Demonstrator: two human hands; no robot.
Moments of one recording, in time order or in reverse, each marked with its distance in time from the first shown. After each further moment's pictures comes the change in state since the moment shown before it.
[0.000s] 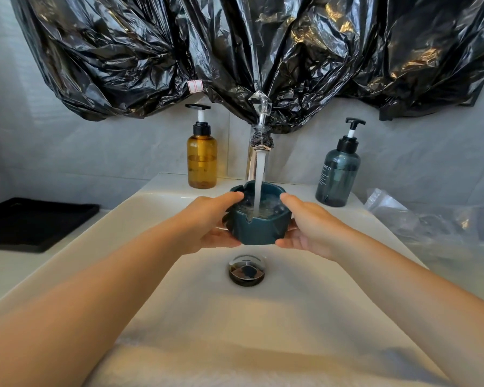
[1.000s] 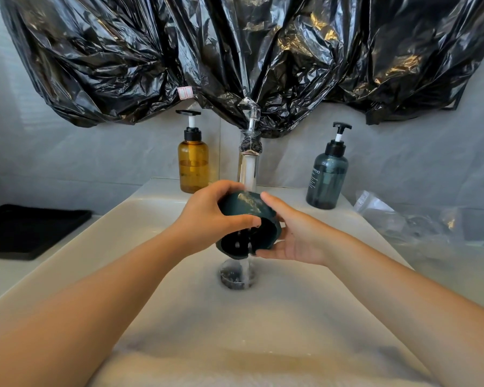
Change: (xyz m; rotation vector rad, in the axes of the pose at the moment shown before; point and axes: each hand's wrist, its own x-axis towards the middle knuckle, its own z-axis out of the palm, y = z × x) left_hand -0.004 -0.004 0.006 0.380 0.072 0.709; right_hand 0.010 0.009 -0.012 0.186 -0.238 0.051
